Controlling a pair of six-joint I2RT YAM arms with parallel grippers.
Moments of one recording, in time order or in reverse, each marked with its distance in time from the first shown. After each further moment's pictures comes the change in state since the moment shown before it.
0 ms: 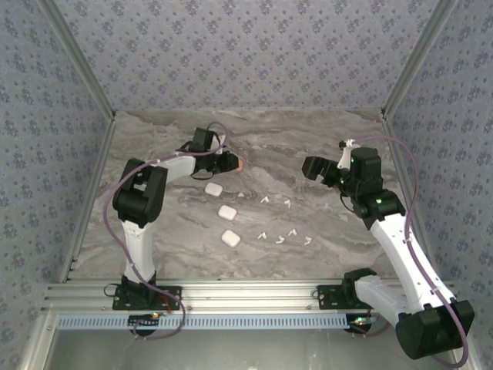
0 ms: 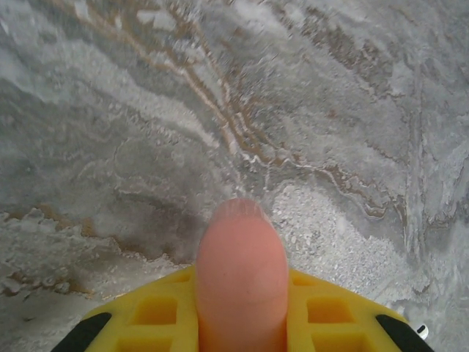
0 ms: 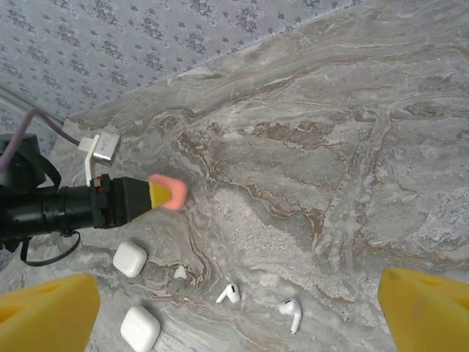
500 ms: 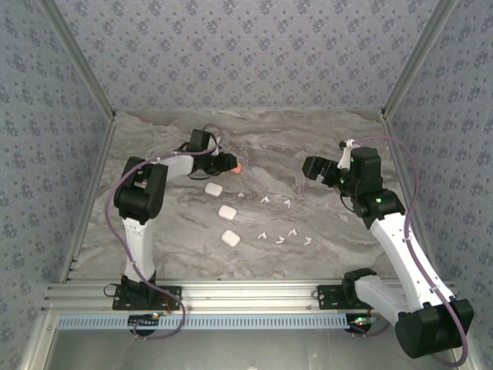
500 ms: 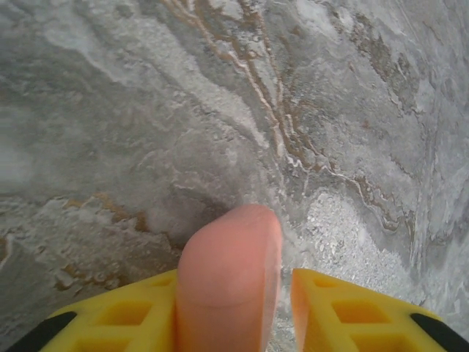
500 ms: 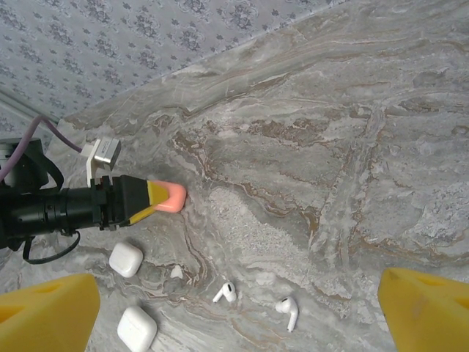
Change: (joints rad) left arm 0.030 0.029 0.005 -0.012 0.015 -0.070; right arm -0.005 0.007 0.000 -0.005 0.004 0.002
